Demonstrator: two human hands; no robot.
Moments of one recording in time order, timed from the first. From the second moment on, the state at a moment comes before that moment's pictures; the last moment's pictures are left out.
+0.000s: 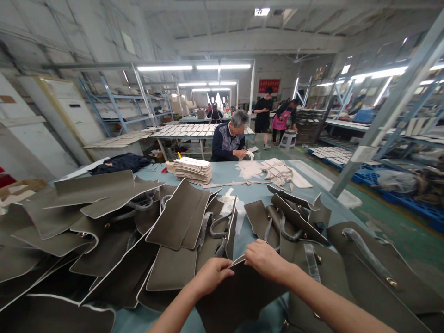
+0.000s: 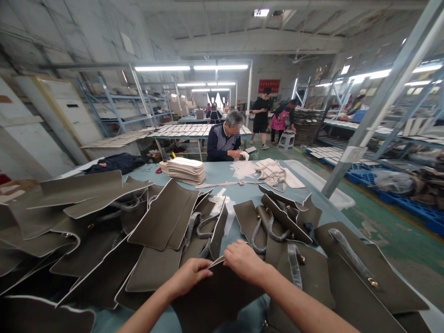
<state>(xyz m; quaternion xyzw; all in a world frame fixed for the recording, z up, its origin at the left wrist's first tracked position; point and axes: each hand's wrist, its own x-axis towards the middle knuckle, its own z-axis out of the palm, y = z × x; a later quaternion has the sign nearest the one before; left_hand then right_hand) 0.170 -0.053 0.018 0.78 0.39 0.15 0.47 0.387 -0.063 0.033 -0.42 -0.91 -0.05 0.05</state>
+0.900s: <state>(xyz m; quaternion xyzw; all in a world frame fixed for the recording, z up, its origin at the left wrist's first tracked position) 0.195 -0.068 0.035 0.82 0.45 0.13 0.32 0.378 -0.072 0.027 -0.43 -0.90 -0.03 0.09</state>
